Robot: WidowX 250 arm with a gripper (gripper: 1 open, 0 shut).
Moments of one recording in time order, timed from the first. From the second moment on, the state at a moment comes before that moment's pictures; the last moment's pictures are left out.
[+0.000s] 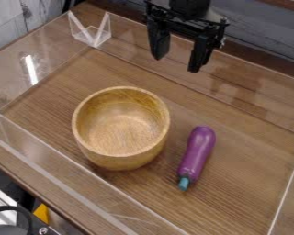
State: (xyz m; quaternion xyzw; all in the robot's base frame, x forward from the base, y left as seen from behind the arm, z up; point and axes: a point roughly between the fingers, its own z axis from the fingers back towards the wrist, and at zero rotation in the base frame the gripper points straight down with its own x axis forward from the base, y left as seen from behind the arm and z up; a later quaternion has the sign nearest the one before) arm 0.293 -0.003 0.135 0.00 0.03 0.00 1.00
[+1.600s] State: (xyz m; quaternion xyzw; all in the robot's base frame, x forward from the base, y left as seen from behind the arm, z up) arm 0.317 0.010 0.118 -0.03 -0.01 -0.04 1.00
